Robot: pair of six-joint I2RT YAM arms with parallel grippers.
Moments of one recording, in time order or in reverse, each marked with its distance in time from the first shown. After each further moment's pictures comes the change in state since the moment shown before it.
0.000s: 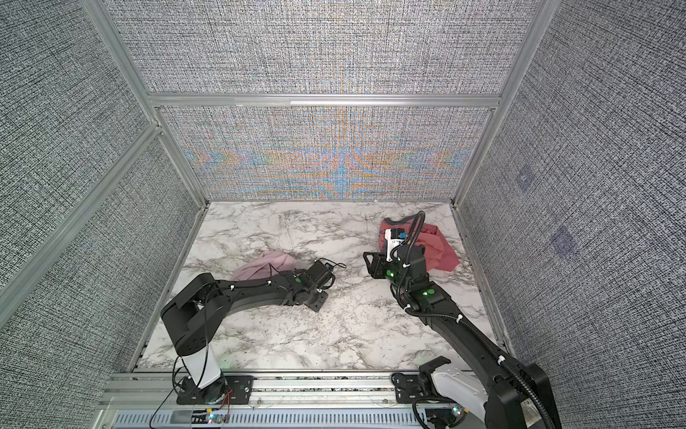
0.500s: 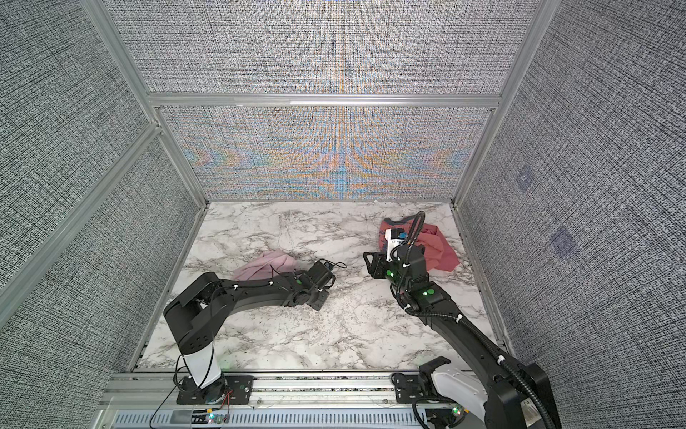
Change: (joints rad) left arm 0.002 0.012 -0.013 0.072 -0.042 -0.019; right arm 0.000 0.001 0.000 0.002 0.000 0.004
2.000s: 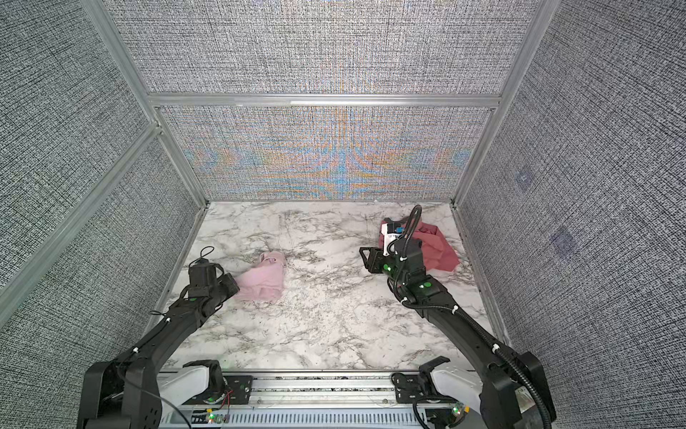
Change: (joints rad) left arm 0.921 -0.675 -0.596 0.252 0.239 -0.325; right arm 0.000 0.072 0.059 0.022 -0.038 0.003
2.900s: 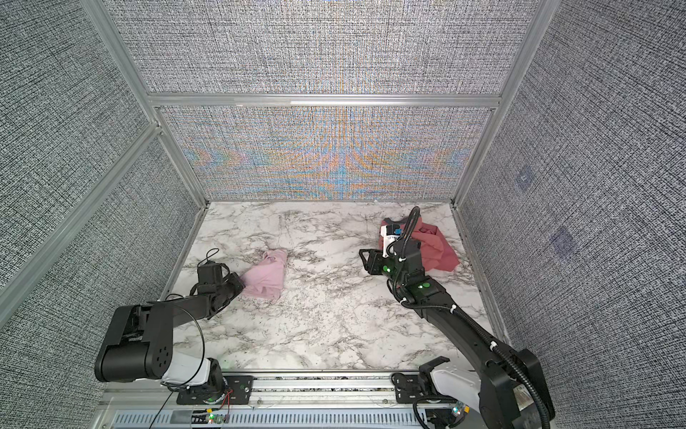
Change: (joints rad) left arm 0.027 0.307 -0.008 0.306 0.087 -0.066; right arm 0.000 0.002 -0.019 0.005 0.000 0.003
